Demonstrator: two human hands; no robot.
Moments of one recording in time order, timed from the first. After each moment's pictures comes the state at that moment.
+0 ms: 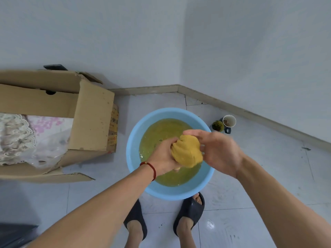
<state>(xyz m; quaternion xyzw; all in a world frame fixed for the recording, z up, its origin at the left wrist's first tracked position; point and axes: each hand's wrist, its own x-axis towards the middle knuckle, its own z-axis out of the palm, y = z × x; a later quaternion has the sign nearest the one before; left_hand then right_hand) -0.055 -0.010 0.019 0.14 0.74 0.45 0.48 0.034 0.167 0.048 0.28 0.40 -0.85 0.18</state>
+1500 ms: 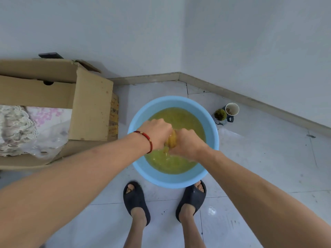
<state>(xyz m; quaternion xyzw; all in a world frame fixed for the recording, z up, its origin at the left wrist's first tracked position) -0.103 -0.002 0.024 0.48 0.81 -0.14 0.31 -0.002 0.105 0.016 0.19 0.84 -0.39 0.33</state>
